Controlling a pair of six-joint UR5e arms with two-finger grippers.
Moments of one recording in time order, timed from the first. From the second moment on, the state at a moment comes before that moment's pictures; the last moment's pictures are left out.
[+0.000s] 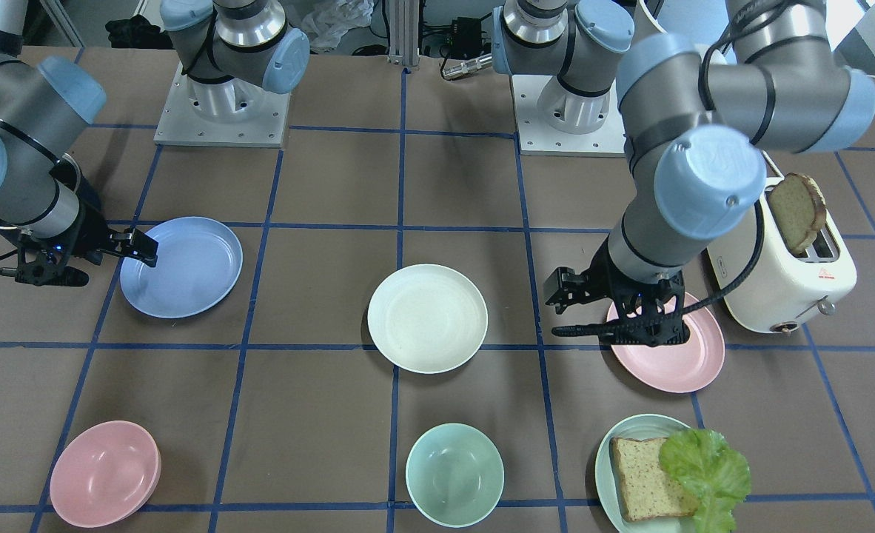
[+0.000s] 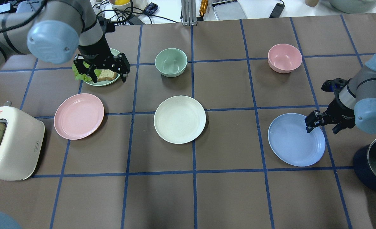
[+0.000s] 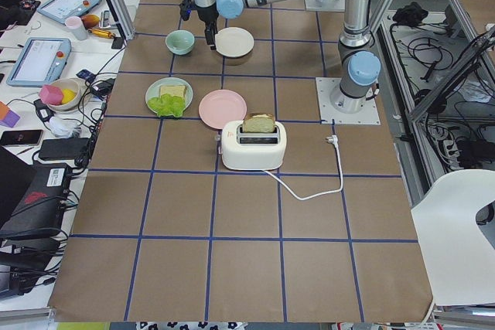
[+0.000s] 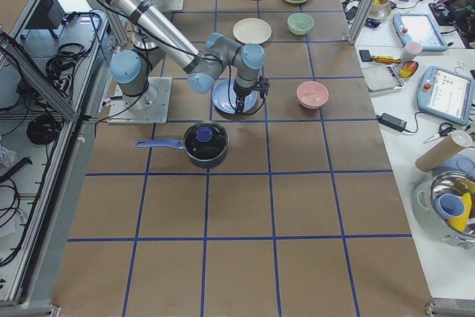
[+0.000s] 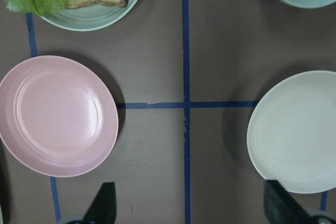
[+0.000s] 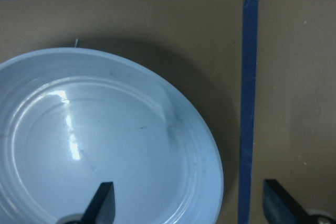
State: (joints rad) left arm -1.54 -1.88 -1.59 -1.34 1.61 0.03; right arm 1.10 -1.40 2.12 -2.11 -1.57 -0.41
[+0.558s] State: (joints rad) left arm -1.46 -2.01 -1.83 -0.97 1.67 0.08; right arm 1.06 -1.35 2.11 -2.12 -1.55 -0.45
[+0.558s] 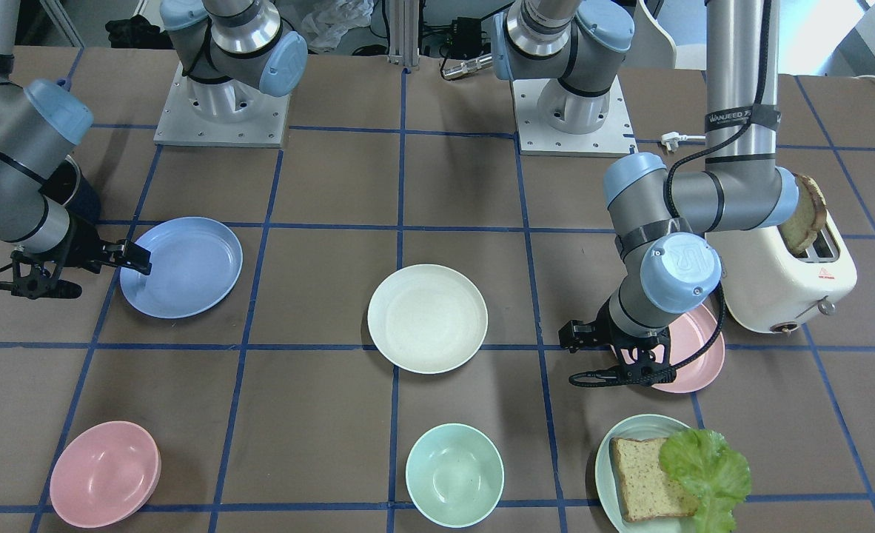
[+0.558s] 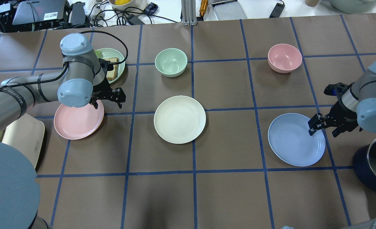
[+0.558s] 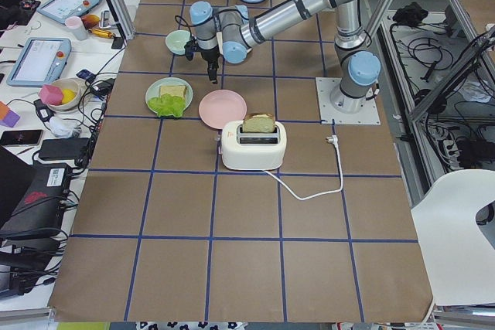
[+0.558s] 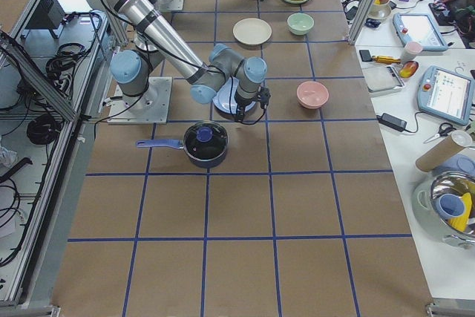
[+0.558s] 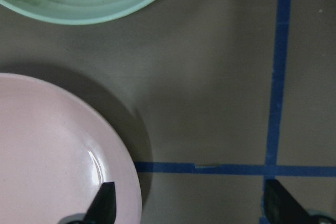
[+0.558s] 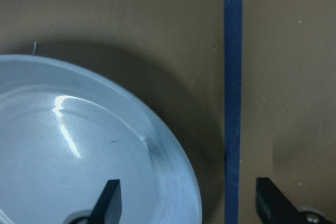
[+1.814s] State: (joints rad) left arm -1.50 -1.97 -1.86 -0.94 1.68 0.05; right arm 1.03 -1.35 2.11 -2.08 -1.54 -0.48
